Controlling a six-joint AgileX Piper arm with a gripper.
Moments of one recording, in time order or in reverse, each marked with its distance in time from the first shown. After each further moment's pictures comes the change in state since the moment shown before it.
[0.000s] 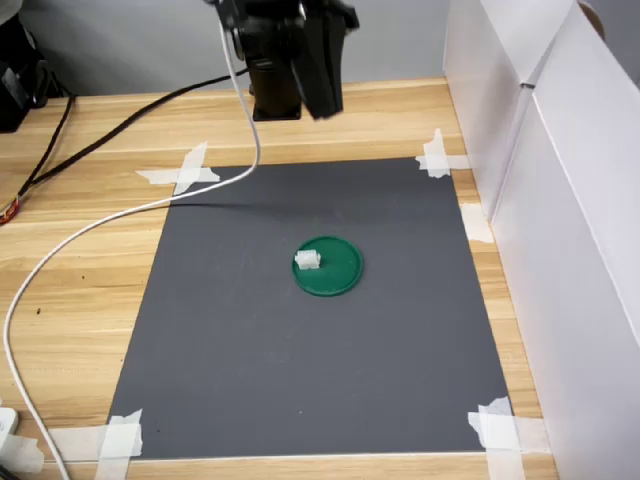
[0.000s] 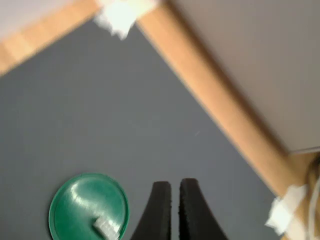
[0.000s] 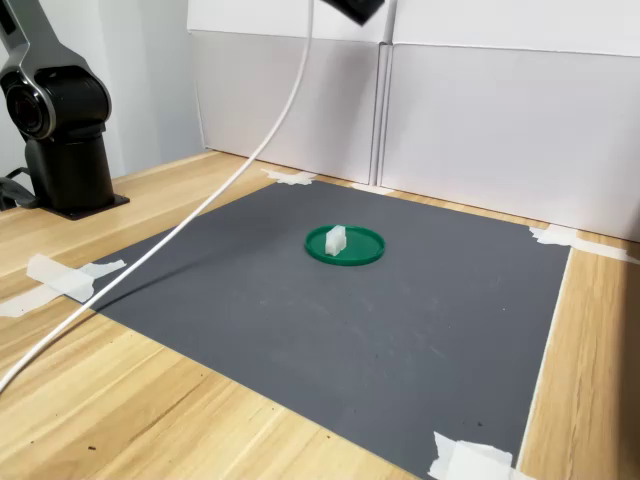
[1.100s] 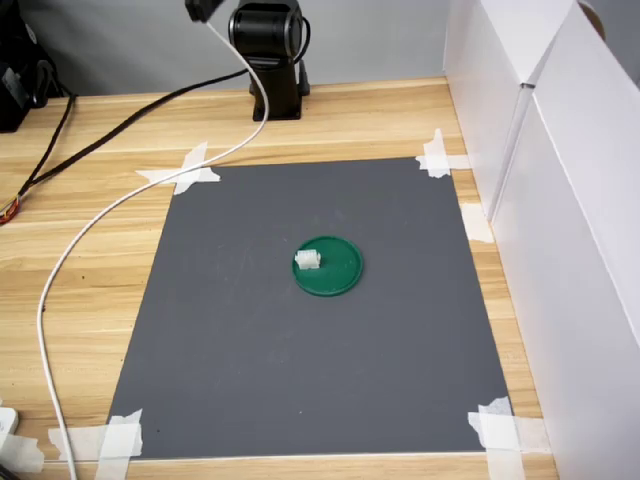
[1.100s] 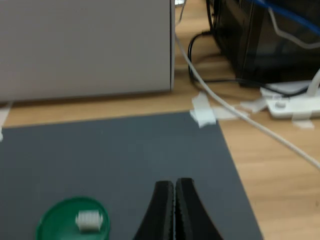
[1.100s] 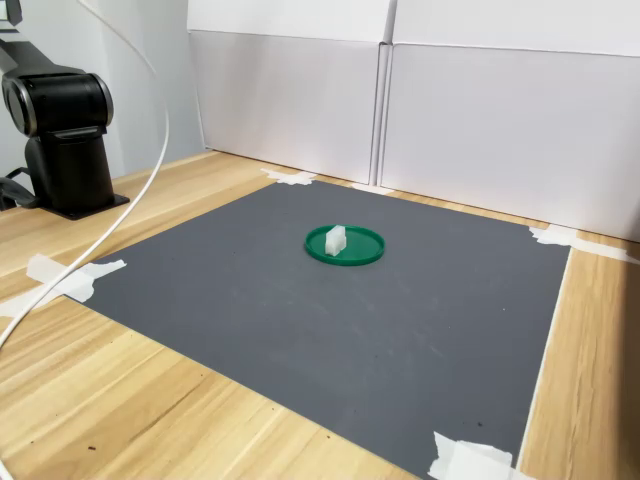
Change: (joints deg) arm -23.4 -49.9 39.7 2.1 -14.6 34.9
